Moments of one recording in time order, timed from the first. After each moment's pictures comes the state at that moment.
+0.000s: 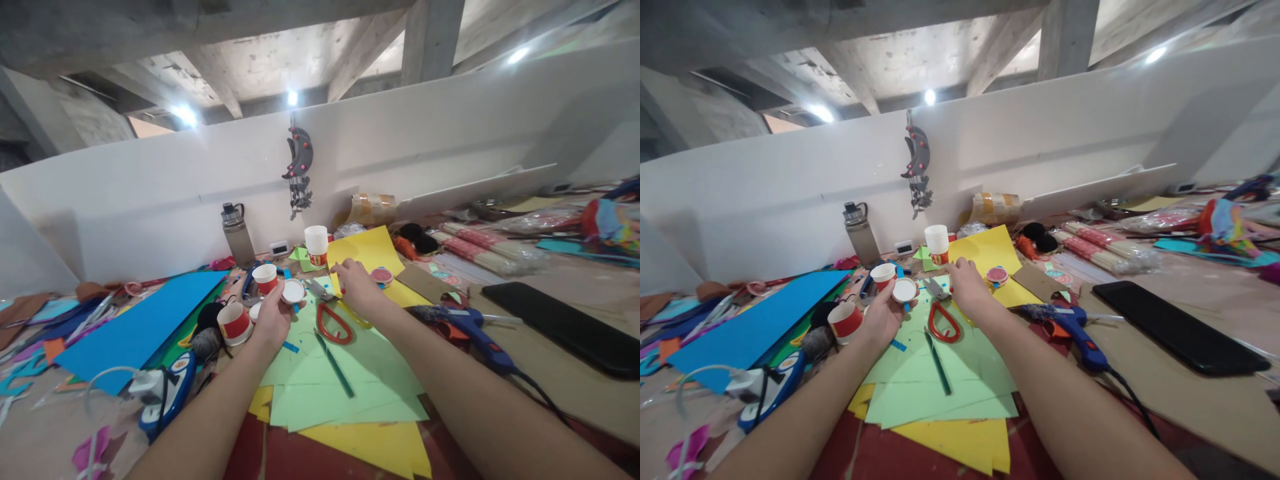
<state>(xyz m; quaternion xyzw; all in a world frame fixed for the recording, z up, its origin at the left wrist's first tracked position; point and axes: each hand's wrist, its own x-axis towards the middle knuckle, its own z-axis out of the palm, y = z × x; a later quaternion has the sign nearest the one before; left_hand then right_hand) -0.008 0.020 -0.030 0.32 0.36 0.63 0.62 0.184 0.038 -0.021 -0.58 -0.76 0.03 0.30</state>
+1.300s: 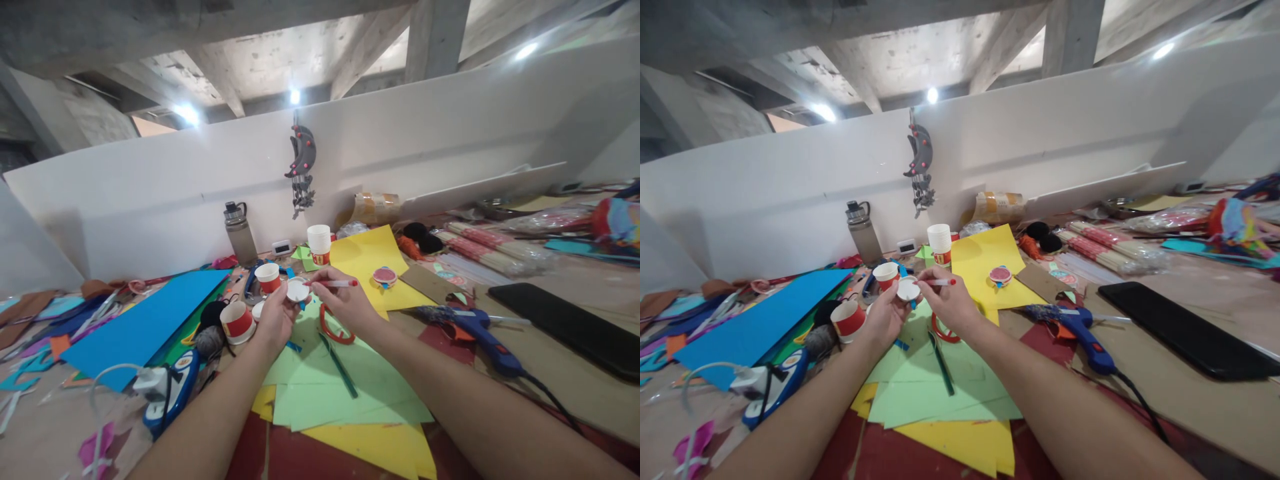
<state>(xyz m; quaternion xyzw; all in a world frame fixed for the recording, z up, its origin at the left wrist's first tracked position) -0.004 0.015 -0.027 0.31 0.33 0.63 0.64 0.145 0.001 -0.008 -0.36 -0.69 0.29 0.55</state>
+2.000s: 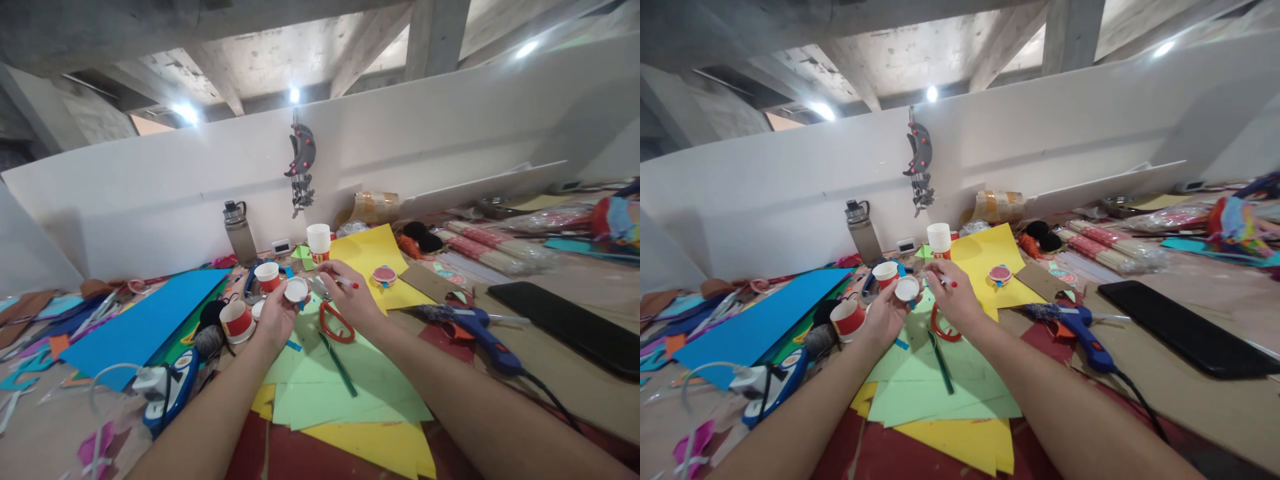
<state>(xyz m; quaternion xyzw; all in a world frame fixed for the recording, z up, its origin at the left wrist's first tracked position) -0.004 0.015 -0.025 0.28 0.32 0.62 0.66 0.151 0.007 -0.008 -0.40 -0.70 0.17 0.57</state>
